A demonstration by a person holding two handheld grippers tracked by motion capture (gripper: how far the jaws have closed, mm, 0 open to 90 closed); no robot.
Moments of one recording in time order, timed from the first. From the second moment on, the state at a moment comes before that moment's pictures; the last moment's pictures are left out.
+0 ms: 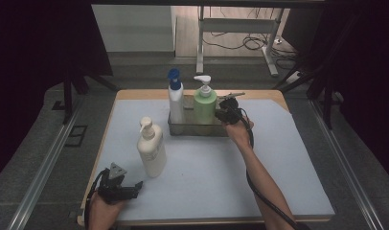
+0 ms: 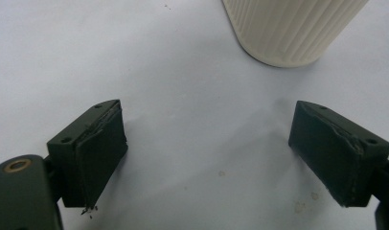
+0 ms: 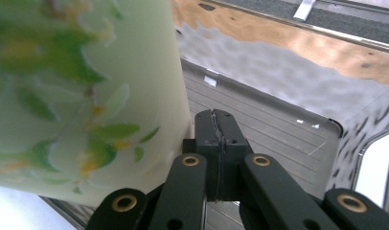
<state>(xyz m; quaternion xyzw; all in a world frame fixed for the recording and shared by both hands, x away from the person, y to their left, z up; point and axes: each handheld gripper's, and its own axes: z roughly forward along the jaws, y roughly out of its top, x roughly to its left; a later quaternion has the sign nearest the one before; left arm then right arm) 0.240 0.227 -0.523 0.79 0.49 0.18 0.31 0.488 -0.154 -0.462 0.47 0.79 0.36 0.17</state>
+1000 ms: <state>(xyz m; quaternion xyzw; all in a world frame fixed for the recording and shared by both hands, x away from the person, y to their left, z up) 0.240 0.227 -0.523 0.79 0.49 0.18 0.31 0.481 -0.121 -0.462 0.45 0.80 0.35 0.18</state>
